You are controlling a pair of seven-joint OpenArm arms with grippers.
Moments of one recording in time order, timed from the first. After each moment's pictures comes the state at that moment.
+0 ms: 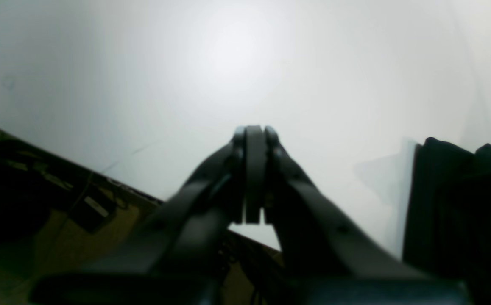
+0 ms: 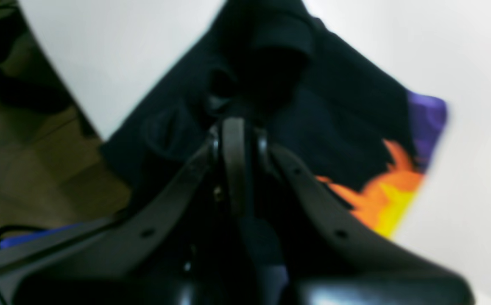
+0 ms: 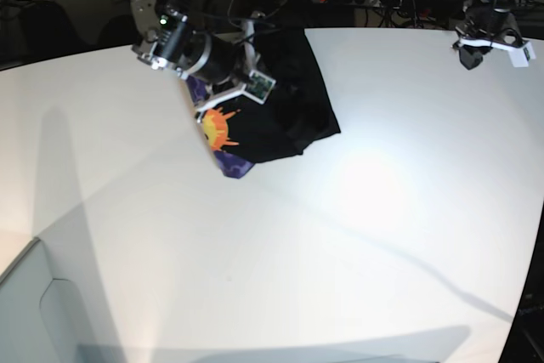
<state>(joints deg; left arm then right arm) 30.5 -1.0 -55.6 113.2 -46.3 -17.2 58.8 -19.1 3.6 -17.0 117.8 1.6 44.6 -51.2</state>
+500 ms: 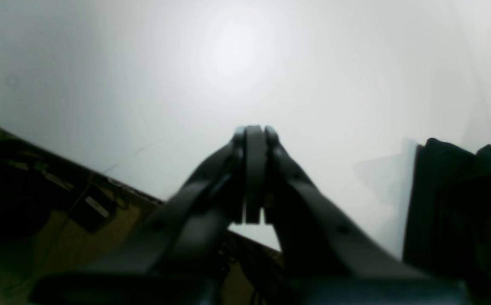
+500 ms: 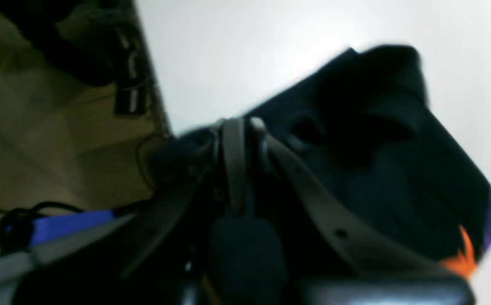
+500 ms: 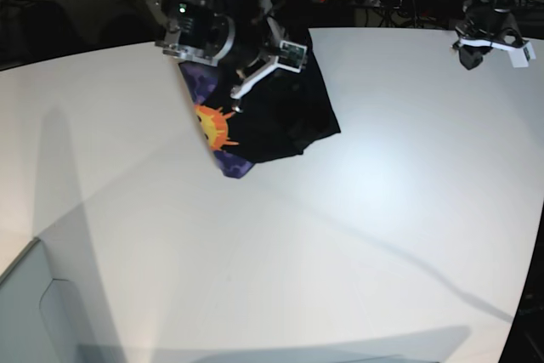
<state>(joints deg) 30.5 -1.0 -55.6 113.2 -46.4 -17.2 58.7 -16.6 8.0 -28.1 118.7 1.7 44.8 -50.0</state>
